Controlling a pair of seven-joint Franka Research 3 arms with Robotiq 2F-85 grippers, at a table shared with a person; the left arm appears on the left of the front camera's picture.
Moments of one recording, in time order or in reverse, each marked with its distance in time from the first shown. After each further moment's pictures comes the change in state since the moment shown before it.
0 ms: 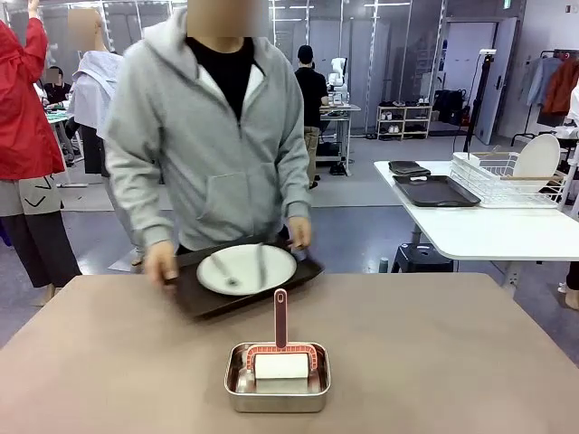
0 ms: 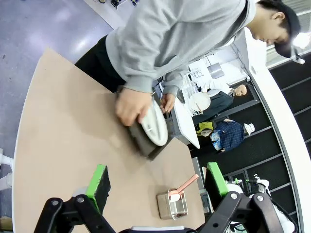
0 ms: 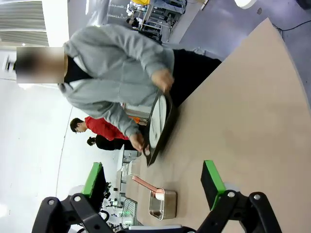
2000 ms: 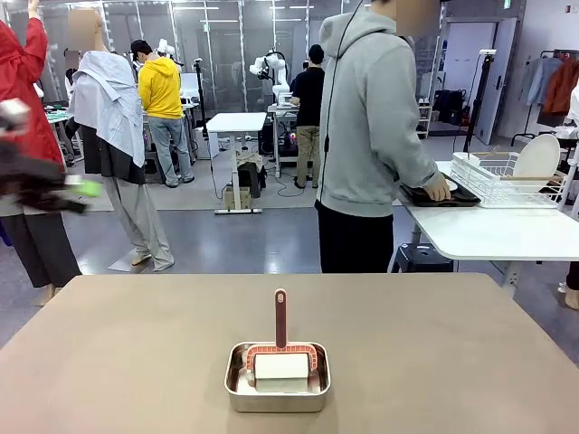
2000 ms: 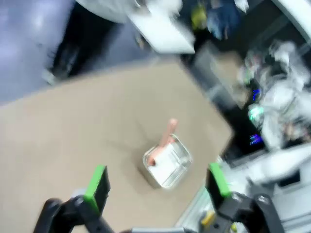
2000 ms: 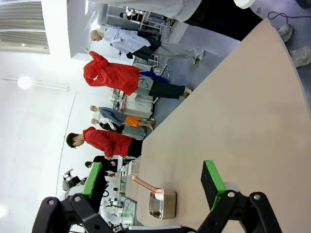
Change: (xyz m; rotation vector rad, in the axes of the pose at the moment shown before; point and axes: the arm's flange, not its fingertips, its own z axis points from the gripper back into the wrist) left arm -0.031 -0.237 -0.224 -0.108 0.583 -0.601; right arm 0.001 -0.001 -0.001 -0.002 0.003 -0.002
